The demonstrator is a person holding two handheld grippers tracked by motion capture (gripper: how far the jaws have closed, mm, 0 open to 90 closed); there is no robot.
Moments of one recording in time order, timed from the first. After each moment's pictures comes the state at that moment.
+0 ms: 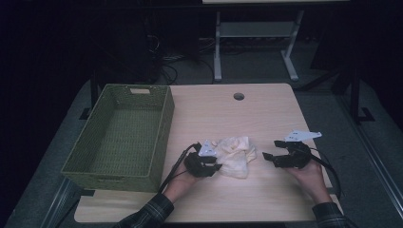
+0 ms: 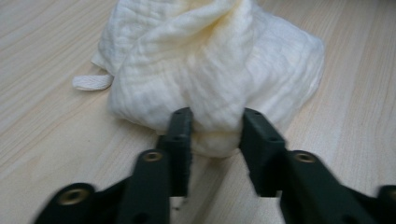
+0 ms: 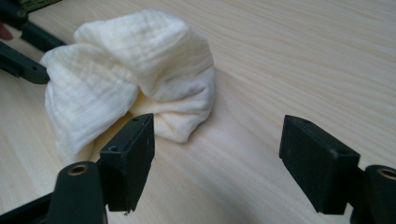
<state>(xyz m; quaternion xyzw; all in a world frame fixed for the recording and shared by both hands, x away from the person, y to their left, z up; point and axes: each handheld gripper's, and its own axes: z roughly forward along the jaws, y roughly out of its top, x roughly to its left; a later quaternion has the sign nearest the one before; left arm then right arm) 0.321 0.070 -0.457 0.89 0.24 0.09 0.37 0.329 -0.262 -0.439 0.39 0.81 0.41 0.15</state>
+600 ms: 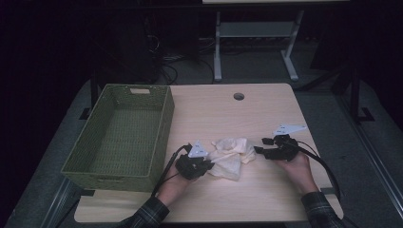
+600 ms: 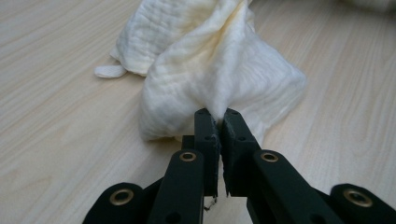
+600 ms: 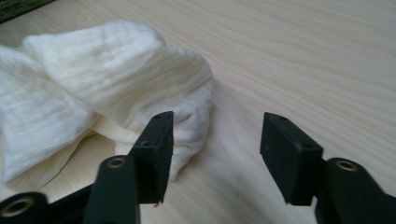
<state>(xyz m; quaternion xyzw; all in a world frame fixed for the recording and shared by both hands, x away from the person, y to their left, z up) 0.303 0.093 -0.439 0.88 0.27 0.09 0.39 0.359 -0.239 -0.453 0.38 0.82 0.41 0.12</state>
